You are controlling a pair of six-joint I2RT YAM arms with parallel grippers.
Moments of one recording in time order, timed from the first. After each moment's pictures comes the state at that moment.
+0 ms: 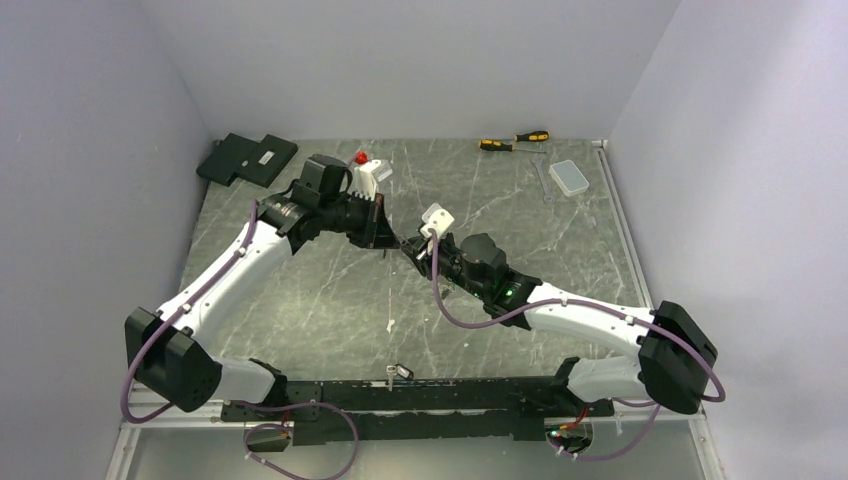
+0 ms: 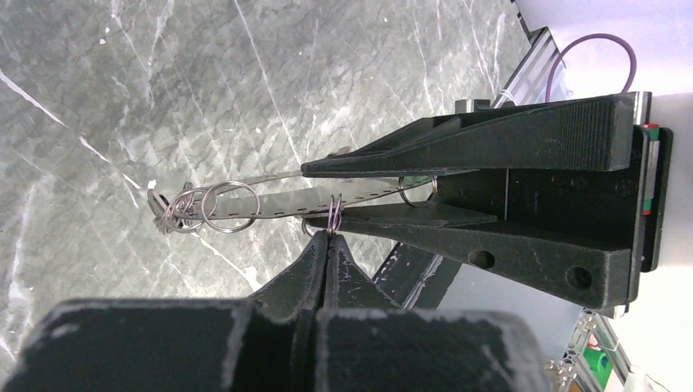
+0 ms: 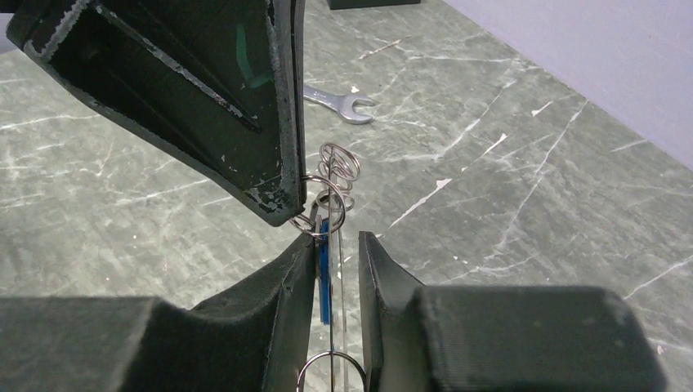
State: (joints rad) left arm -0.50 1.35 1.26 -0.62 0.60 -0.25; right arm 0.94 1.26 0.72 0.40 0.07 -0.07
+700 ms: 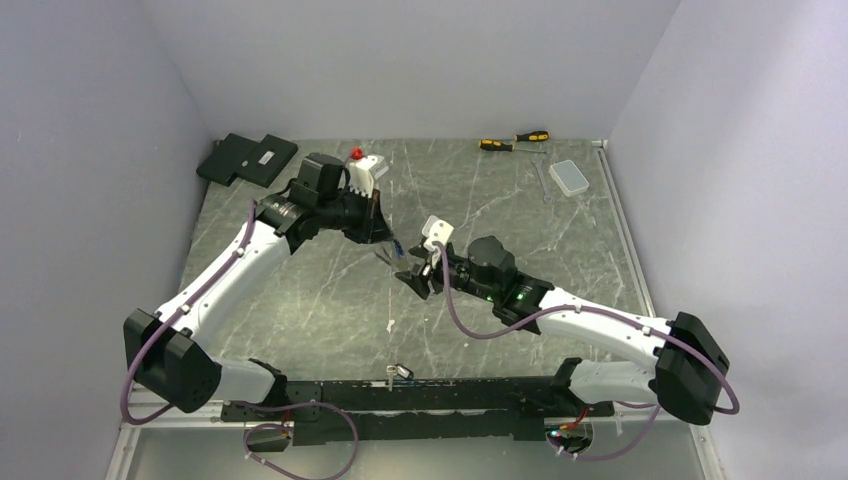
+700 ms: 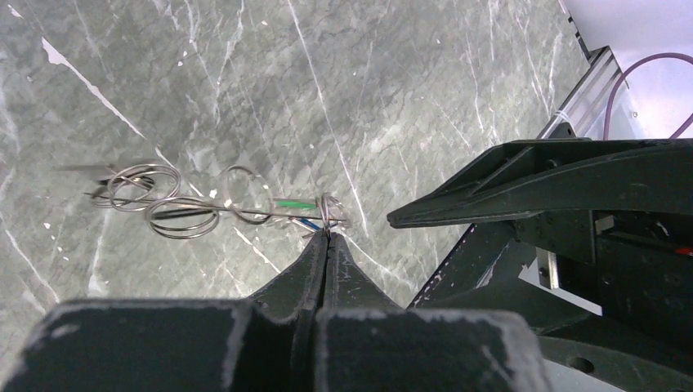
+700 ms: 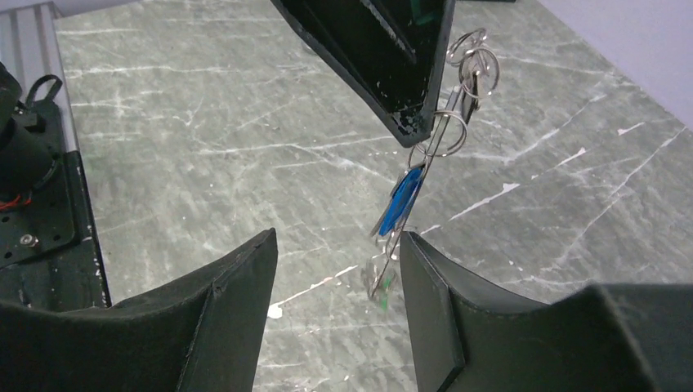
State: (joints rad) left arm -0.49 1.34 1.26 -0.60 0.49 -0.20; right arm 0.93 1.17 0.70 0.31 -0.16 -0.09
